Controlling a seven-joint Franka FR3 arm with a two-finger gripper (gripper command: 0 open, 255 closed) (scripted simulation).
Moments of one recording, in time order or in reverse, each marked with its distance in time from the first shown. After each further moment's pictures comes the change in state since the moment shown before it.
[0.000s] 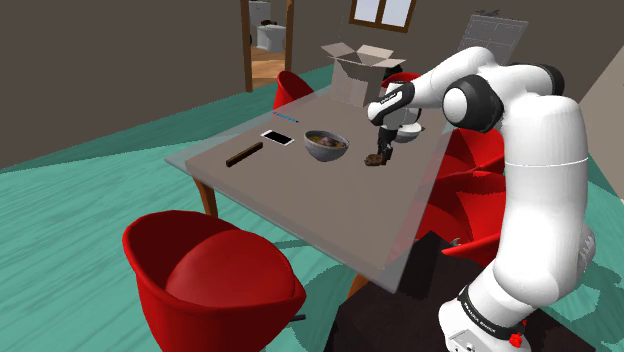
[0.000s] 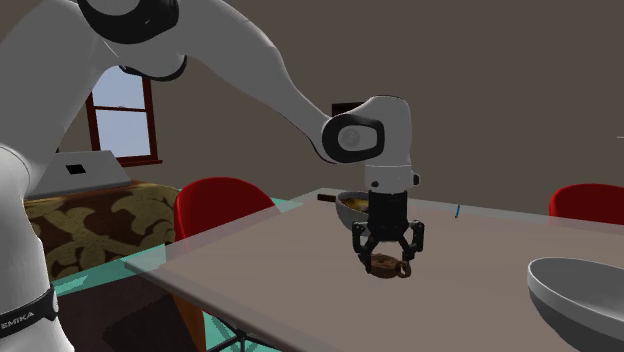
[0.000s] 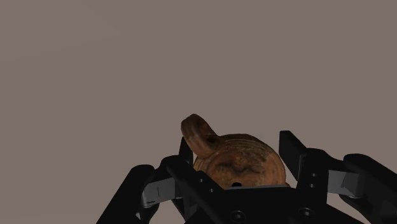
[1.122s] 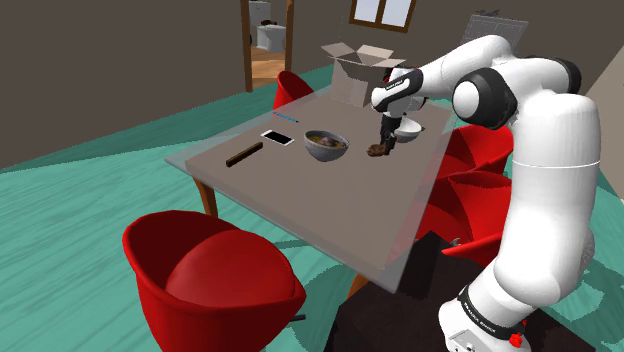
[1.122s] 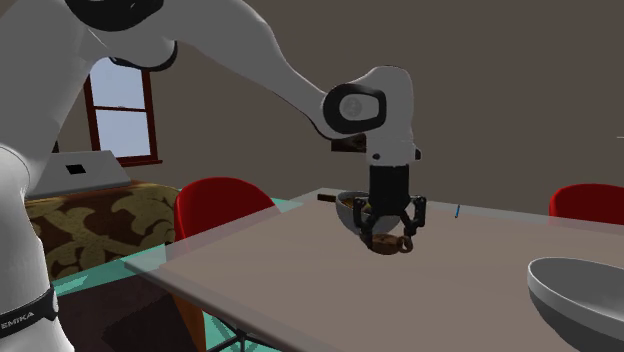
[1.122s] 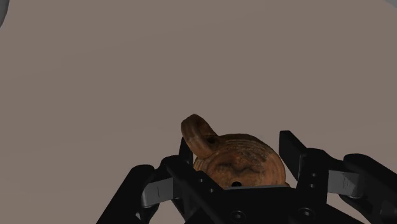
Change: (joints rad) arm 0.015 -0.070 -0.021 0.037 -0.033 -0.102 0.016
